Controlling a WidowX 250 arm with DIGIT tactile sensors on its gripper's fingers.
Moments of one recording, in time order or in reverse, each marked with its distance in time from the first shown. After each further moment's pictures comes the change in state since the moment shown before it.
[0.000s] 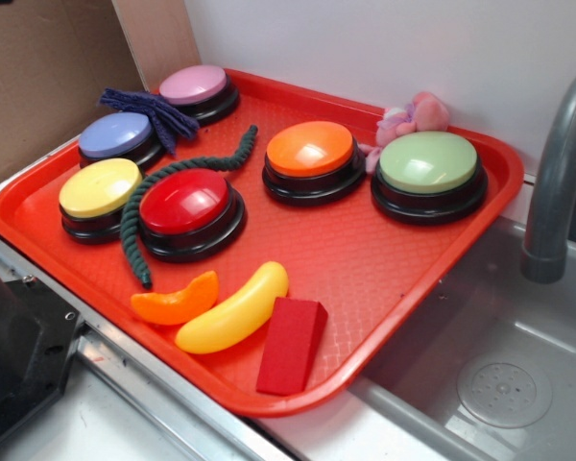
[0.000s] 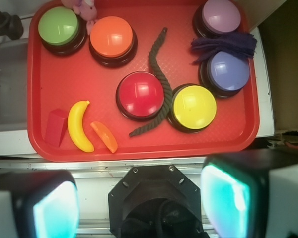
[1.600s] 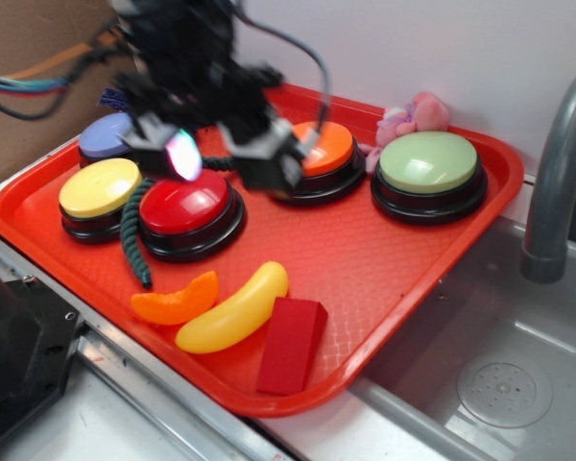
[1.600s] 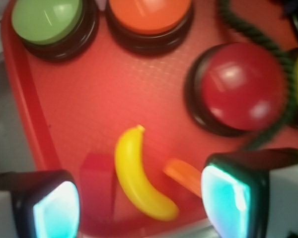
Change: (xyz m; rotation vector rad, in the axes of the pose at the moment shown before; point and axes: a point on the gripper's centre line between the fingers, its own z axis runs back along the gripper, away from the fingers) arm 0.051 -0.092 -0.155 -0.049 0.050 0.303
